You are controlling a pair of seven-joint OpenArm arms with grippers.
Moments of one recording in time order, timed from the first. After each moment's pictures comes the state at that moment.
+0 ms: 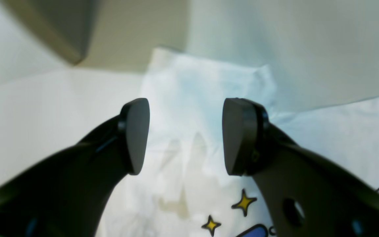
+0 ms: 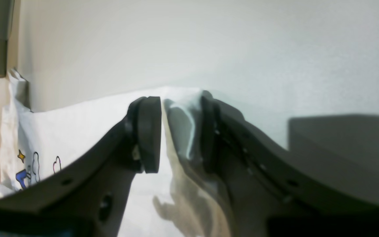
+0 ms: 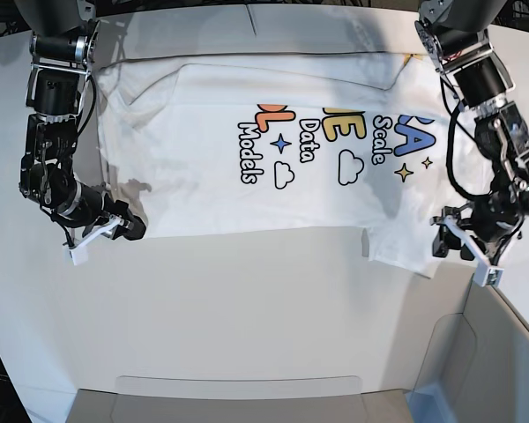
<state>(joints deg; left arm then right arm) -17.7 -18.7 -22.9 82.2 -21.3 -33.9 63.9 19.0 18.1 10.0 57.4 46.9 20.1 -53.6</state>
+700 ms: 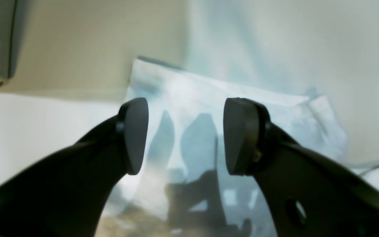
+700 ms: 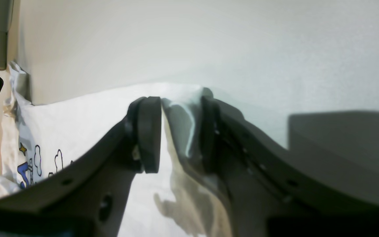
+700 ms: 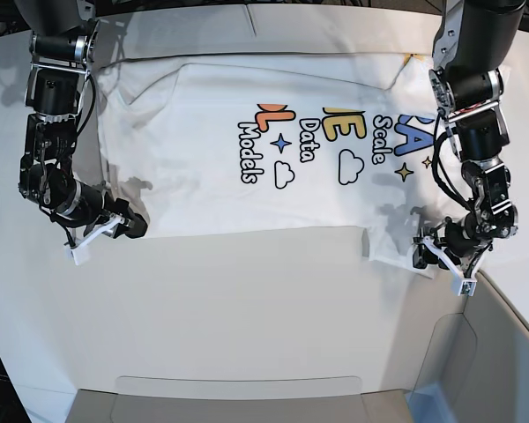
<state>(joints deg) -31.7 -20.5 -17.5 41.6 -5.7 -33.7 31.2 18.9 18.1 10.0 57.7 47.1 20.3 -55.7</state>
